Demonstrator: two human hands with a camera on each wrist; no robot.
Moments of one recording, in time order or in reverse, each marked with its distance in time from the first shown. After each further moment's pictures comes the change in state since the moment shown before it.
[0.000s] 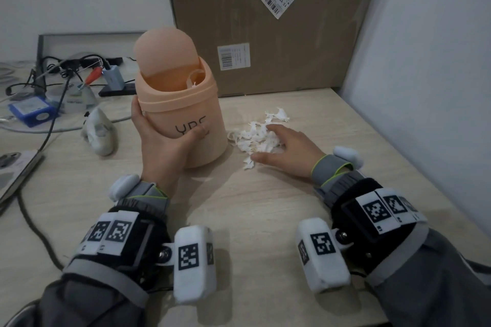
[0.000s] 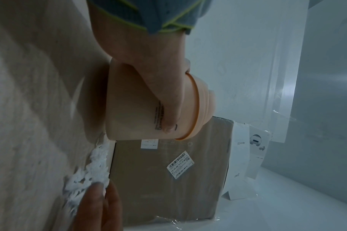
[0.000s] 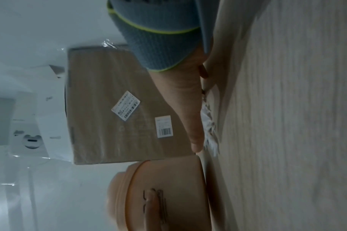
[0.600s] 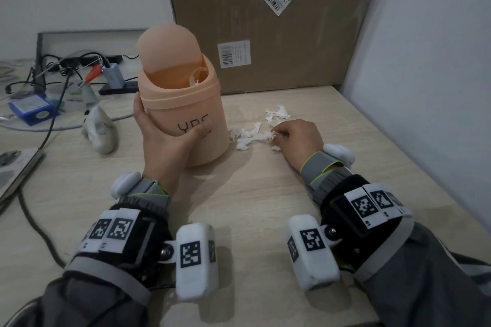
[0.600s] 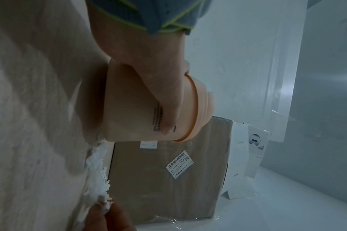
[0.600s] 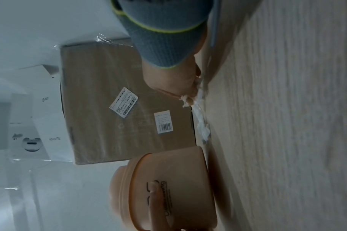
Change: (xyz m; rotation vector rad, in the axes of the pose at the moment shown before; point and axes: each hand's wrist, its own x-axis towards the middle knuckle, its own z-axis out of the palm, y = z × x) left_hand -0.001 0.002 0.000 -0.005 -0.023 0.001; right_hand 0.014 -0.006 0.003 -0.072 0.330 0.028
